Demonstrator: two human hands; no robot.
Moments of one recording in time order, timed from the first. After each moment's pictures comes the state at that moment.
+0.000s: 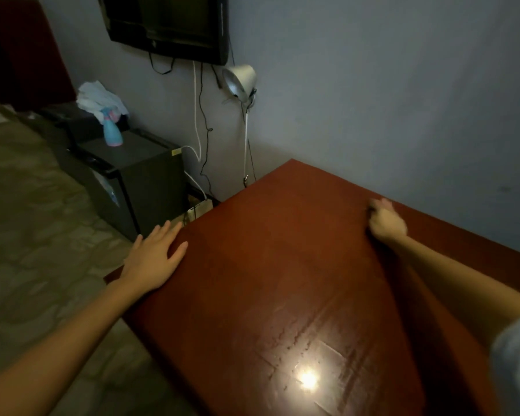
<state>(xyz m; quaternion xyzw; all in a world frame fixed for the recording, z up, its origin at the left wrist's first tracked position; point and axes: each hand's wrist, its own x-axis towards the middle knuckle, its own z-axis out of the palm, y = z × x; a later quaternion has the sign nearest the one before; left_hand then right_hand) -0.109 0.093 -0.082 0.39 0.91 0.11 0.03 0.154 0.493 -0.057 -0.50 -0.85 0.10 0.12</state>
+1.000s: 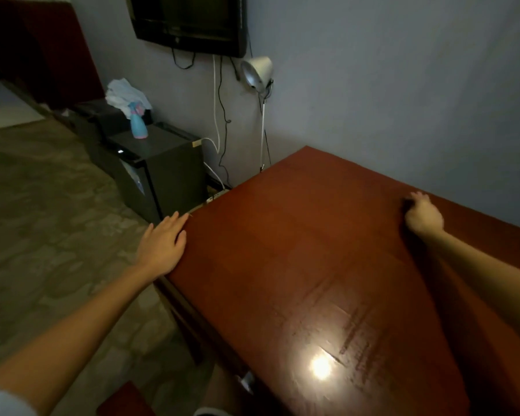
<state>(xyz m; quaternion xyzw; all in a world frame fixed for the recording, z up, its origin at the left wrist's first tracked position) -0.093 0.051 -0.088 0.37 0.92 0.13 0.00 0.212 0.479 -0.050 -0.51 -0.83 0.15 0.19</state>
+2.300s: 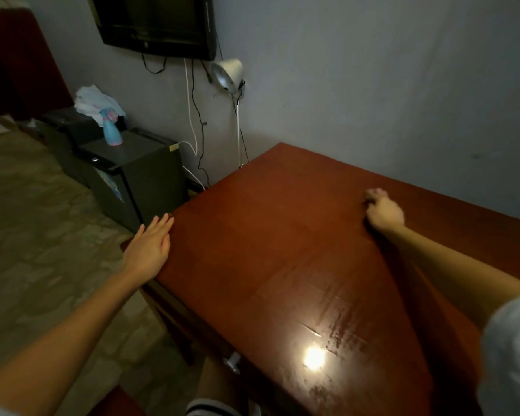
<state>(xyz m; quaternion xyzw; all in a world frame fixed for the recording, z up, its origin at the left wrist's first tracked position) -0.073 0.050 -0.088 0.41 0.90 0.17 -0.01 0.224 0.441 -0.065 -0.50 -0.84 0.10 0.16</state>
